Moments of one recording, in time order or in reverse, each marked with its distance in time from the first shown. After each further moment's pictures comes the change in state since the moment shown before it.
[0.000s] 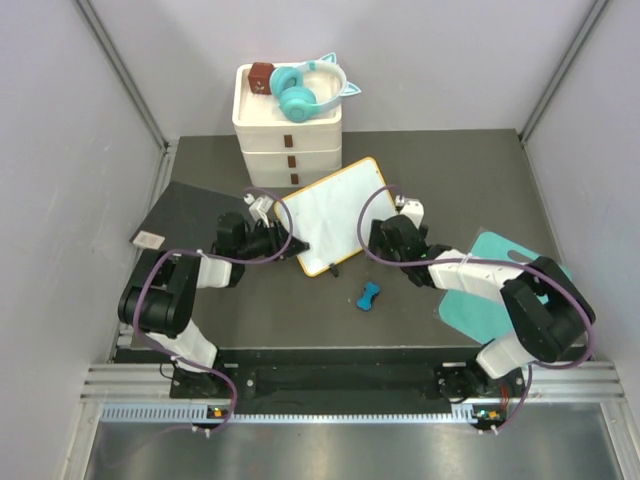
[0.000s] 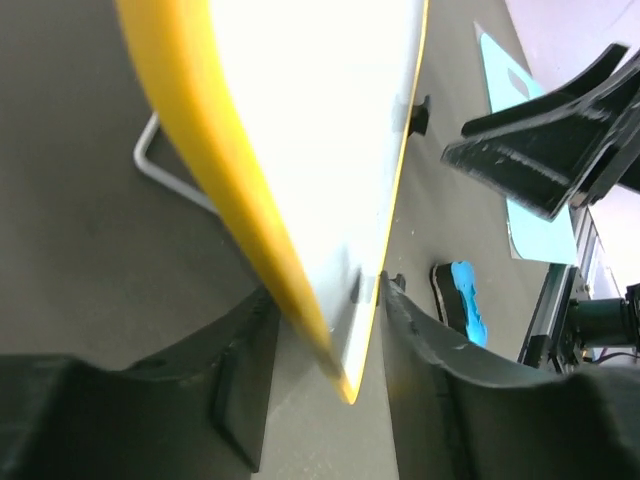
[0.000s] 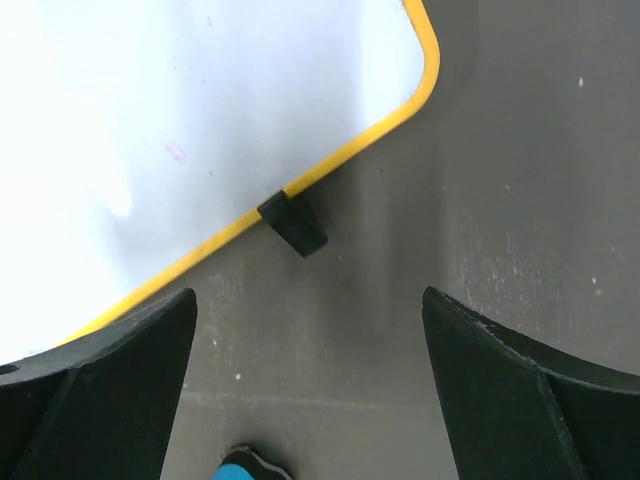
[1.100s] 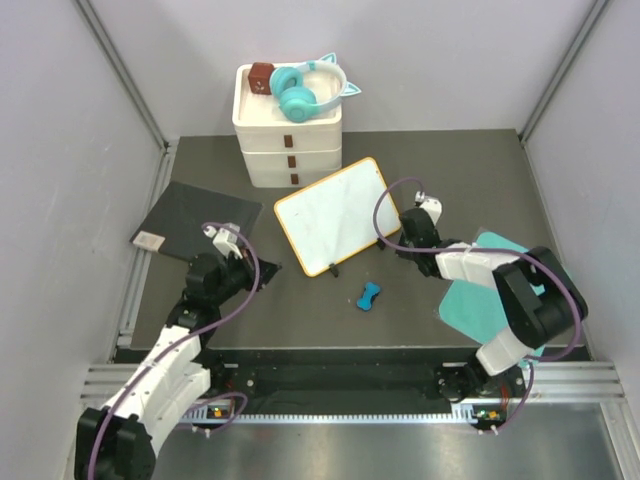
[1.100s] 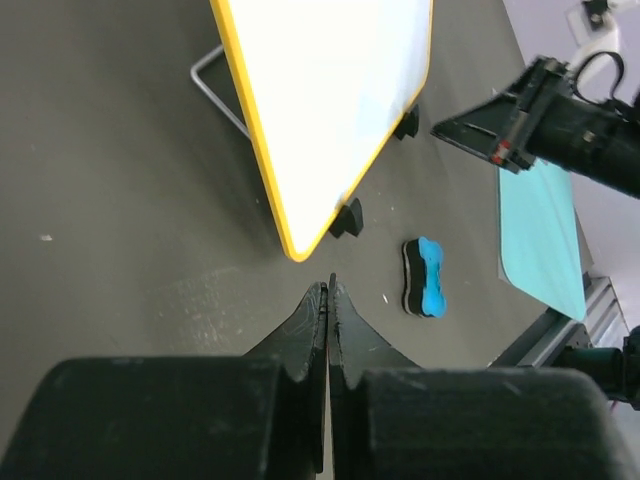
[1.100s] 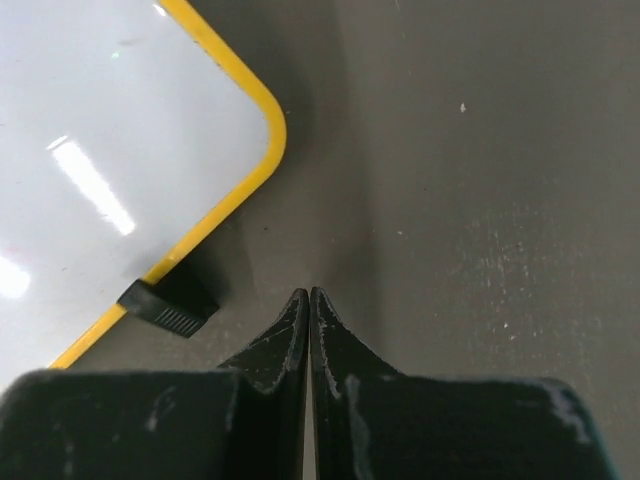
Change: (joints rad) left arm -0.035 -0.895 -0.242 -0.585 -0.345 -0.061; right arm -0.166 0.047 -0.031 0.072 -0.072 0.005
